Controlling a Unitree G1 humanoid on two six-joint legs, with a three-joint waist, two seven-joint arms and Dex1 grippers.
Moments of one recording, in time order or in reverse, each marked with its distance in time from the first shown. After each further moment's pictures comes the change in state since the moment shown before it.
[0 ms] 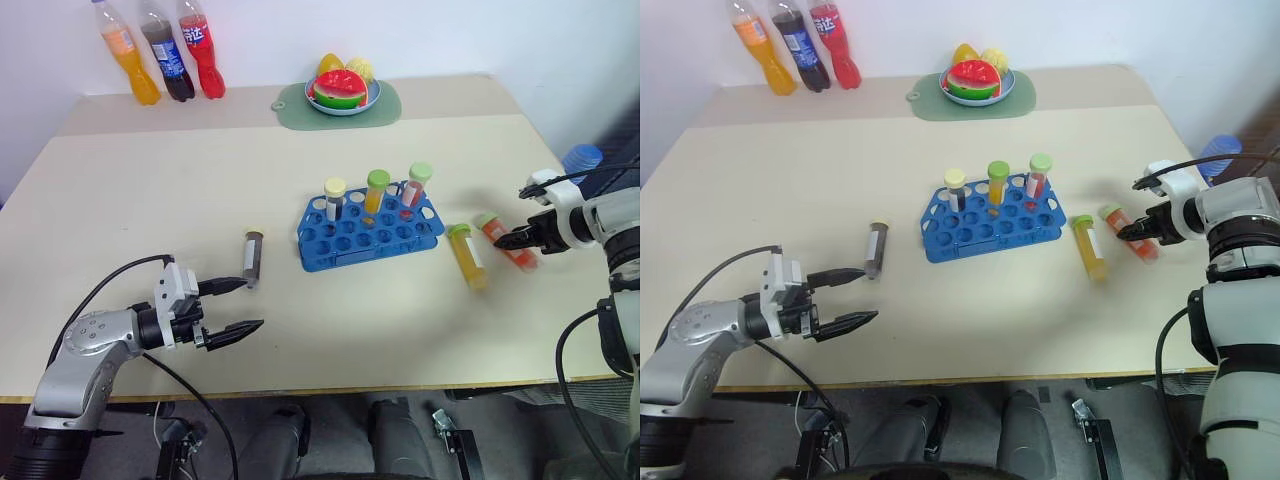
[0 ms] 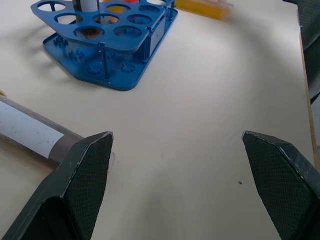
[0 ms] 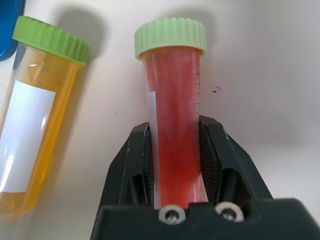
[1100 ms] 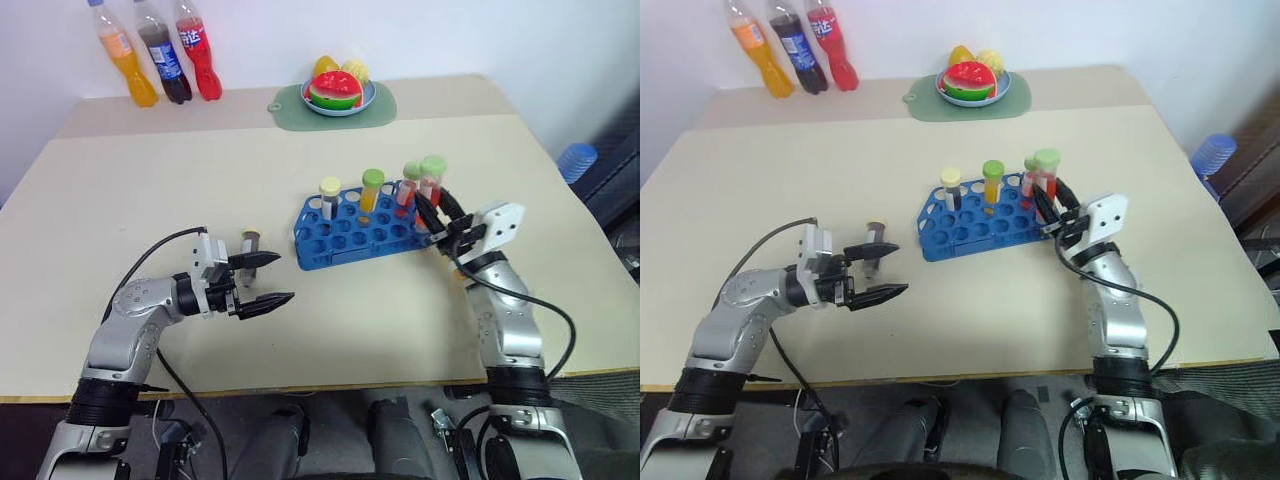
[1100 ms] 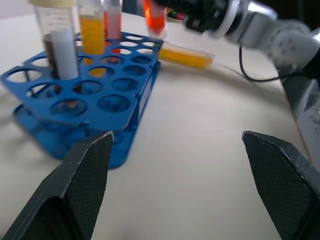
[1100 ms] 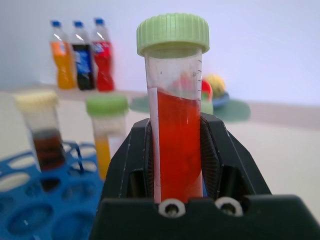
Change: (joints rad) left arm -0.227 -0.122 -0.112 0.151 0.000 -0.005 -0.040; right arm 0.770 0.639 -0.451 -0.997 0.339 -0.722 -0.688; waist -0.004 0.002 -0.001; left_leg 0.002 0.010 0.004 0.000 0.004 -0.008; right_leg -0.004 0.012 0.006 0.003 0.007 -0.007
